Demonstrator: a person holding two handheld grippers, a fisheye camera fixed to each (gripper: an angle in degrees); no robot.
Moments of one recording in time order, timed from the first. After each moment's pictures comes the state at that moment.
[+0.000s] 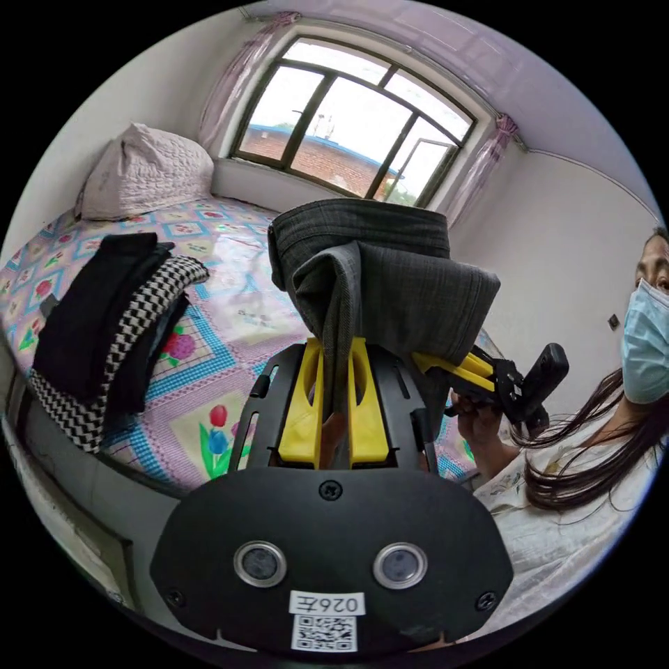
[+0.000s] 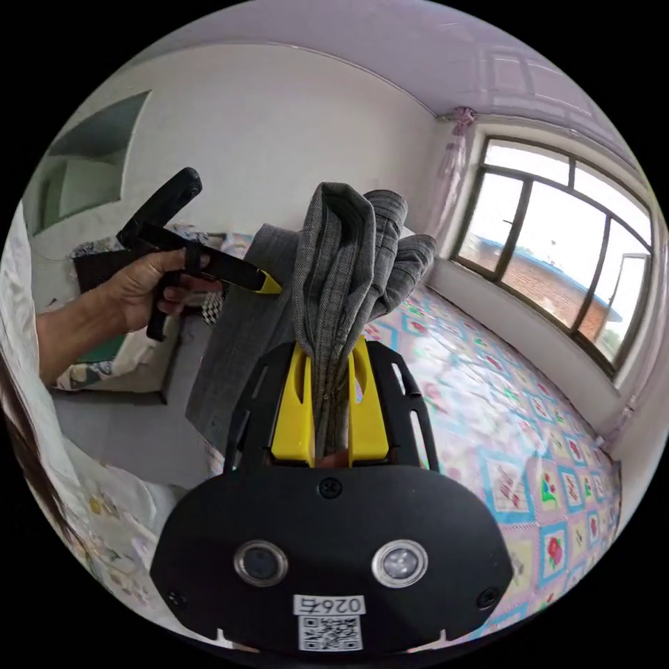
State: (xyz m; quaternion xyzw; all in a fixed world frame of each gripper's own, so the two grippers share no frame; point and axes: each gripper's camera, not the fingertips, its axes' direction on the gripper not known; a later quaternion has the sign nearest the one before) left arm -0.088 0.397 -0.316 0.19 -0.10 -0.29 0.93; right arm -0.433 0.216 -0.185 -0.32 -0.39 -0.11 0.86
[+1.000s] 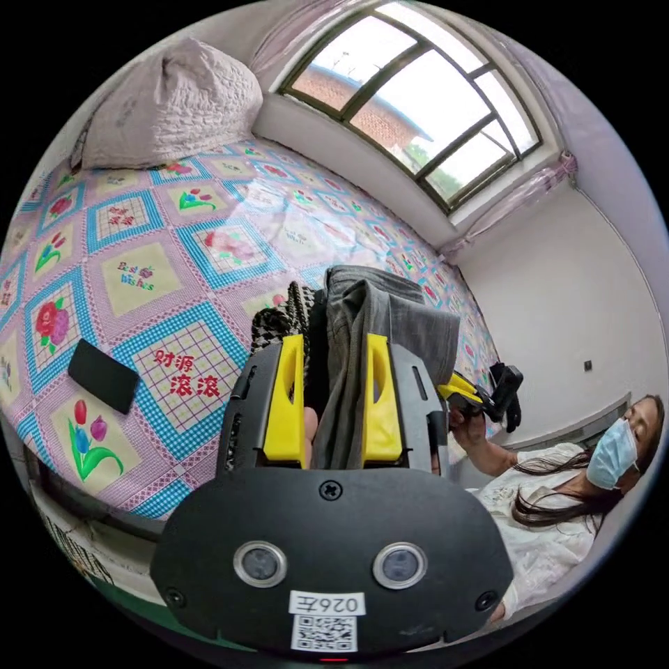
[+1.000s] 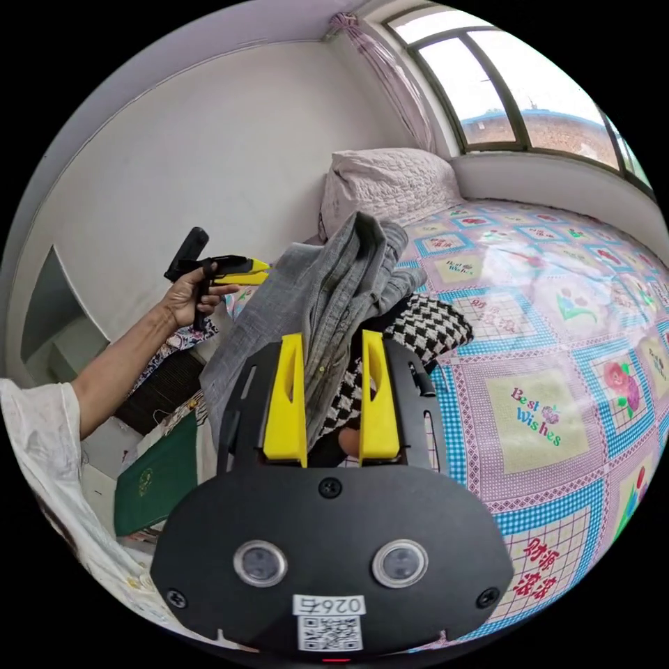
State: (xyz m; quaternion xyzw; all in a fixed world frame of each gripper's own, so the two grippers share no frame) left arm -0.532 0.433 -0.501 0.09 0.00 -0.32 0.94; right arm -0.592 0.410 0.032 -0.46 -0.39 0.14 0.78
